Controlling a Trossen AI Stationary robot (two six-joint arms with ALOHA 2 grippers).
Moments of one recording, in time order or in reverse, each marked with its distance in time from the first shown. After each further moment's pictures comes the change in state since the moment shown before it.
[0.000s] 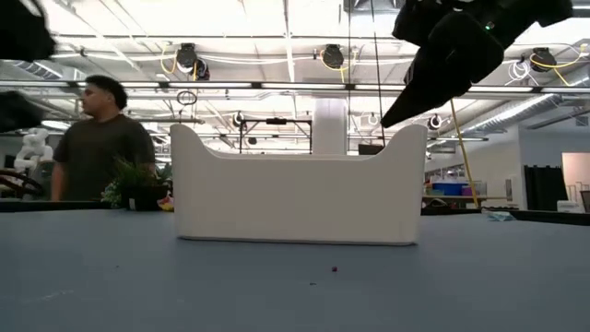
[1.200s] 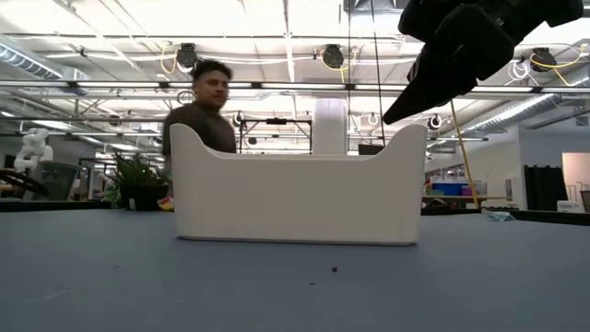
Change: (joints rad) left arm -0.236 0.433 -0.034 0.641 -0.123 -0.180; right arm 0.034 -0.014 -0.029 0.050 0.023 0.002
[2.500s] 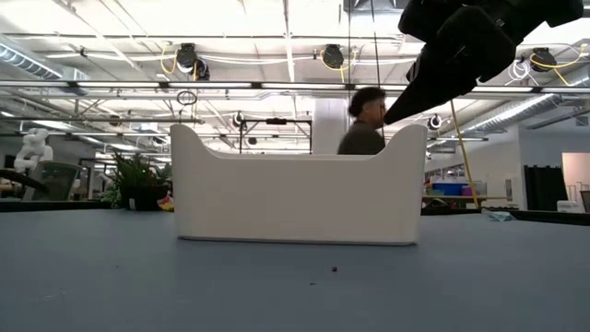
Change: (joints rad) left arm -0.228 -0.072 0.170 -0.459 -0.127 0.190; right arm 0.000 0.001 0.000 0.000 0.002 -0.024
